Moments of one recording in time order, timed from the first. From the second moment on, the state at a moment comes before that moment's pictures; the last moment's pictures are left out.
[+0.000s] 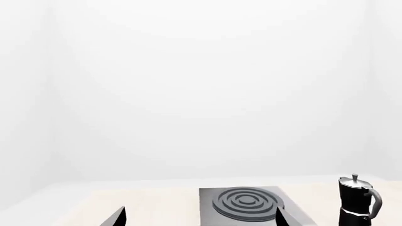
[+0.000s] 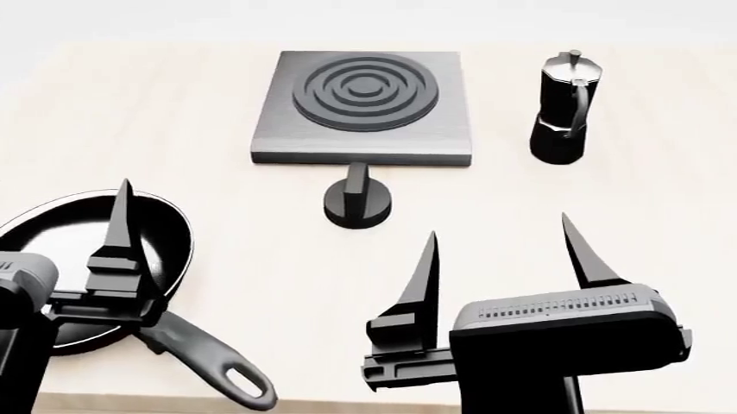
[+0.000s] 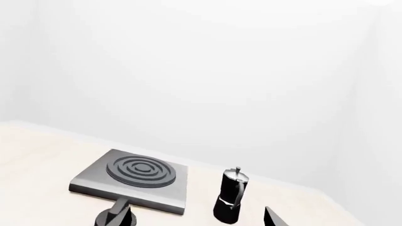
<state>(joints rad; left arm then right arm) -0.36 -0.24 0.15 0.60 -0.29 -0.58 -0.27 0.32 0.26 -0.25 -0.81 0.05 0.89 0.25</state>
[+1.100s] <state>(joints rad) -0.36 -0.26 0.17 0.59 -0.30 -0.57 -0.30 0.33 0.28 -0.26 -0.81 0.06 0.89 0.26</state>
